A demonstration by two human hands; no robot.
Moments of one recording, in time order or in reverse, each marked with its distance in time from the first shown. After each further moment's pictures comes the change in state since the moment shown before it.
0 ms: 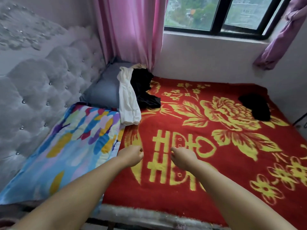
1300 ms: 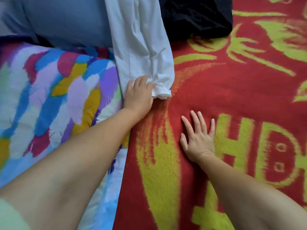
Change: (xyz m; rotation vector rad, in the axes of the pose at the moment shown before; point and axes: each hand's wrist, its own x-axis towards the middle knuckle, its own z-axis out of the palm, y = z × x) left_hand 0.503 -0.225 0.117 0.294 0.140 -0.025; right_hand 0.465 -0.018 0.277 0.115 0.242 -0.043
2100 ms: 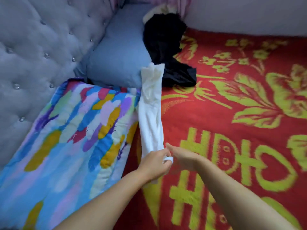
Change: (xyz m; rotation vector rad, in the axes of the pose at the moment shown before) left_hand -0.229 0.112 -0.081 -0.712 -0.243 -0.095; right_hand -0.069 -0.037 -0.148 1.151 -0.936 0.444
